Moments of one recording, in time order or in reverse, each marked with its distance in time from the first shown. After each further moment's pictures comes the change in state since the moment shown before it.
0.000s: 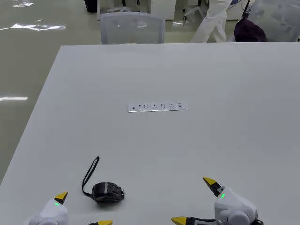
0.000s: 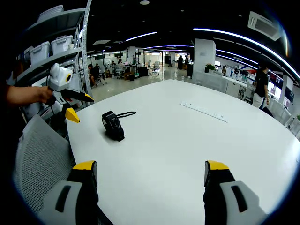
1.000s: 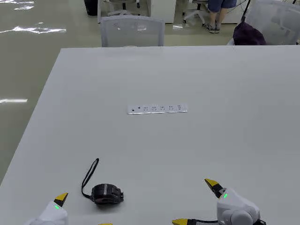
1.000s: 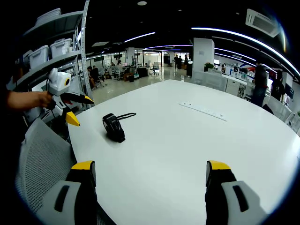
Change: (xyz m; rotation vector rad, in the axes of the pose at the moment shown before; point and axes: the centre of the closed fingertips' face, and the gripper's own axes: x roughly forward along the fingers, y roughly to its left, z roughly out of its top) left arm -0.003 -0.001 0.000 0.030 -0.008 0.000; right arm -0.006 -0.001 0.004 0.024 -0.004 0.007
